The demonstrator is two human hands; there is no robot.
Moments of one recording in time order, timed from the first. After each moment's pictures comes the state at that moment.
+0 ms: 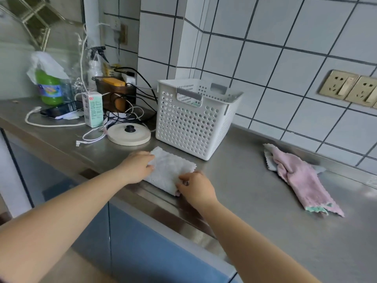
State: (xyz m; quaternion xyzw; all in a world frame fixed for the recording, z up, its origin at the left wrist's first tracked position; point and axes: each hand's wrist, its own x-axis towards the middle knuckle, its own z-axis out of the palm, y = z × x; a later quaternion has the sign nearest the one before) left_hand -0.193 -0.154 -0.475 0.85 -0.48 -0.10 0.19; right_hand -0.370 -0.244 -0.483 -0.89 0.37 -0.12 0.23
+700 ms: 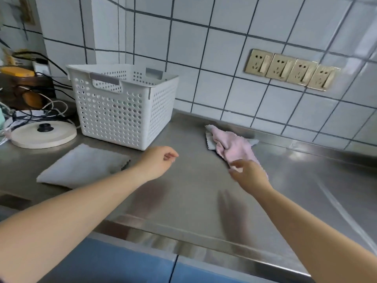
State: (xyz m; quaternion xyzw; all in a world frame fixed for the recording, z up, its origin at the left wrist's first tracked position) left_hand -0.353 -0.284 -0.463 0.69 -0.60 -0.11 0.38; right_hand -0.607 -0.371 -0.443 -0.79 0.56 -0.19 0.13
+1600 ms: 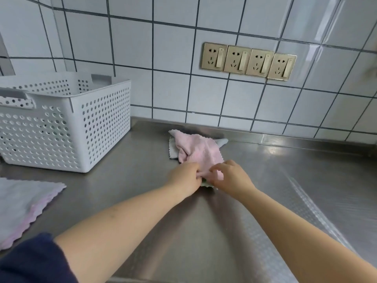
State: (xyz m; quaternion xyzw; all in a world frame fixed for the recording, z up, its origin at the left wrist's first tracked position) left_hand -0.518 -0.416 -0.475 0.69 -0.68 -0.08 0.24; right_hand -0.672 -0.446 -0.456 -0.82 0.53 -0.18 0.13
